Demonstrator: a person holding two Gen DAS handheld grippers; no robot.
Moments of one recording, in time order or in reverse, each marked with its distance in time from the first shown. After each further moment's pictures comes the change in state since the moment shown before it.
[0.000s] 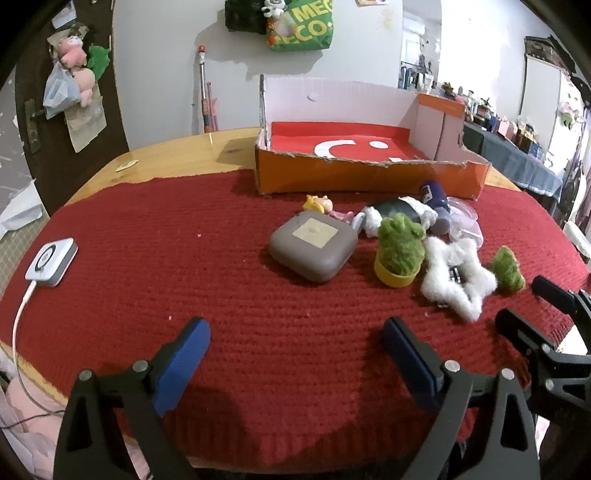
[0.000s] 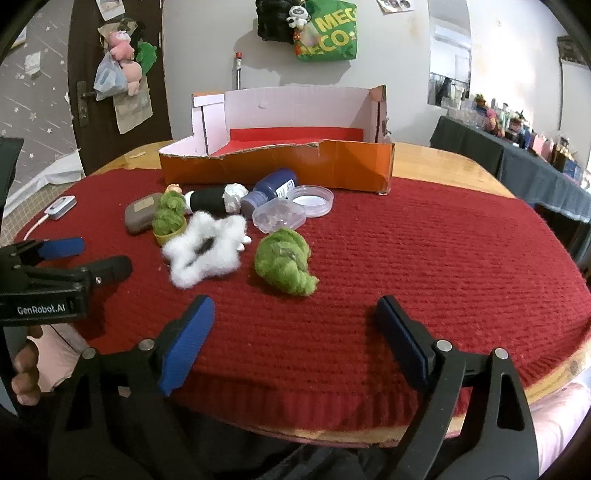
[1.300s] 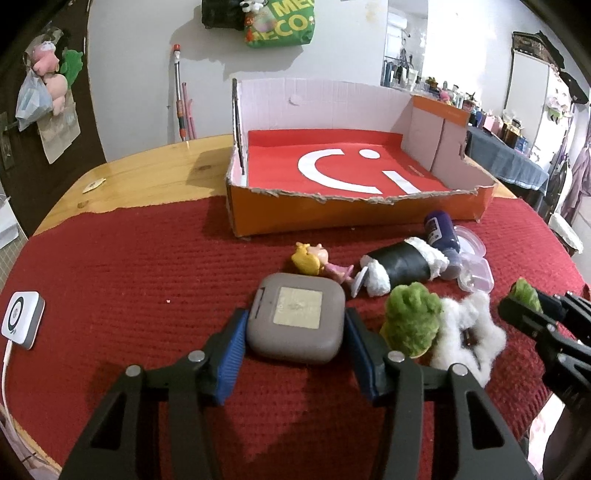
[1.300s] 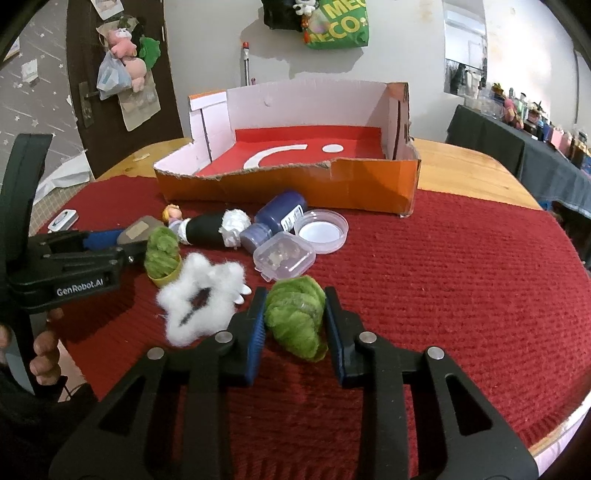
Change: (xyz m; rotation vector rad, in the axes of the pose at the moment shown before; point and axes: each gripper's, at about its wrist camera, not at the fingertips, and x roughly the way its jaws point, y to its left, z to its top) left arm 0.027 0.003 0.042 0.042 0.023 -0.078; right arm 0.018 -0.007 0.038 0.012 0.046 0.068
